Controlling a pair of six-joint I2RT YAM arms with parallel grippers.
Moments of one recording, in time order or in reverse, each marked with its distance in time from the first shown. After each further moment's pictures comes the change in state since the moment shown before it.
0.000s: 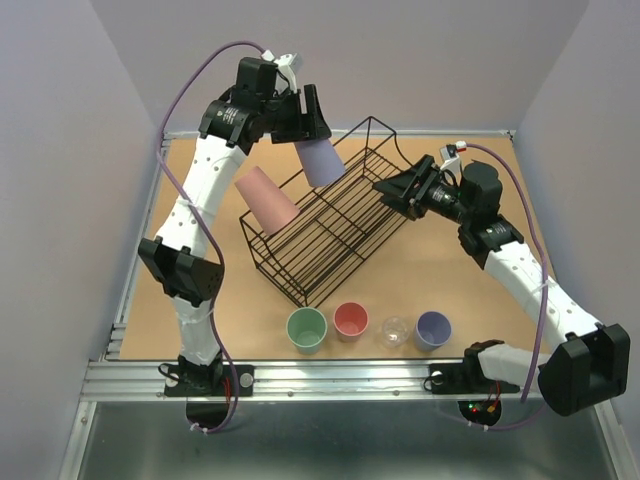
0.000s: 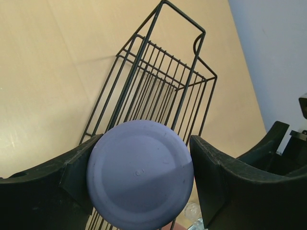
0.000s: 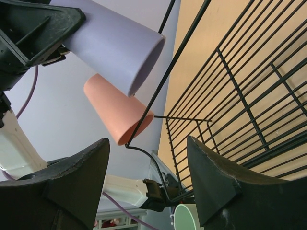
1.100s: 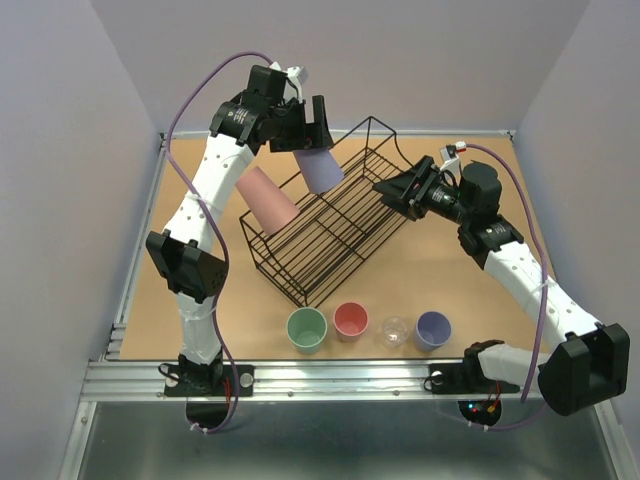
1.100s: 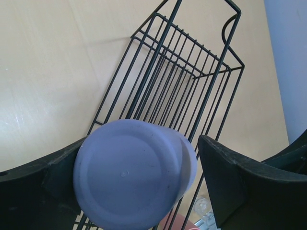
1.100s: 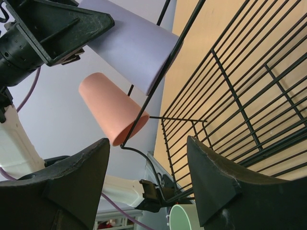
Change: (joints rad) left arm -0.015 0.046 -0.019 -0.046 -0.049 0.023; right arm 0.000 0.001 -0.003 -0.008 0.010 -0.021
